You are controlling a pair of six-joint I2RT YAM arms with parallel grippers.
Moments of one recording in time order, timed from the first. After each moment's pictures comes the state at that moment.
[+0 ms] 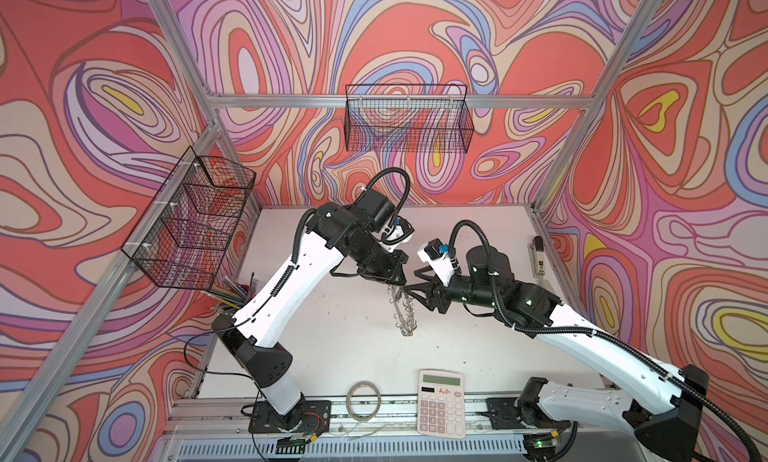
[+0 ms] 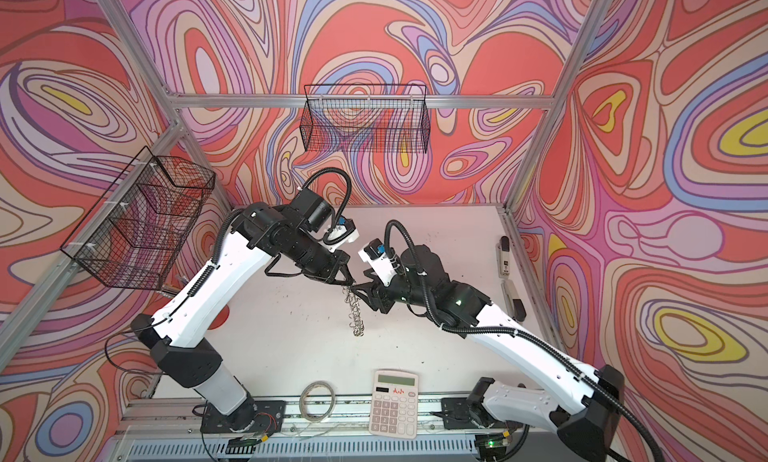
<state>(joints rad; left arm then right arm) -0.69 1.69 2.04 -1.51 0.47 -0.32 0.79 1.11 1.05 -0.36 -0.28 0.06</state>
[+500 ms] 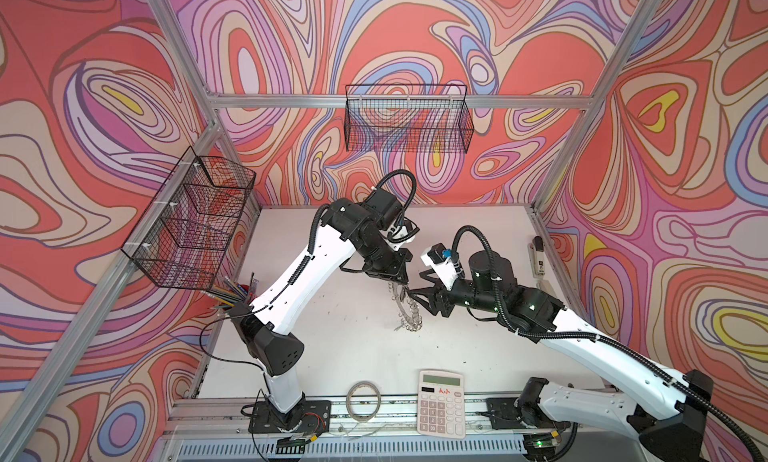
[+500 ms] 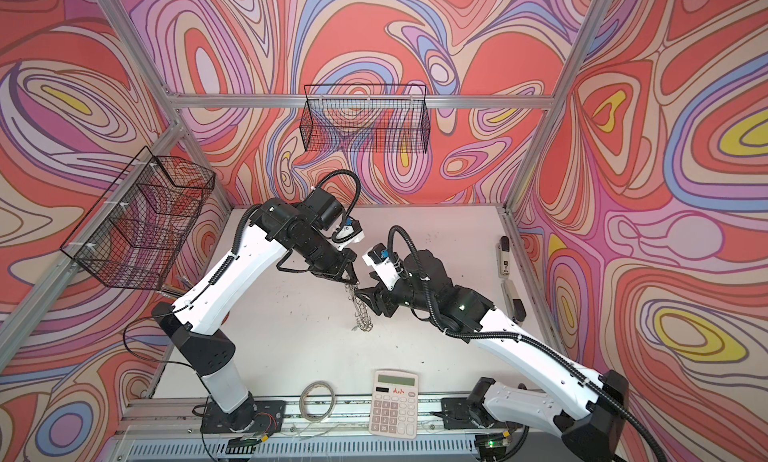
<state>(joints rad) -0.68 1.78 2.10 -1.55 0.45 -0.32 0.79 1.09 1.03 -0.38 -0.24 0.05</state>
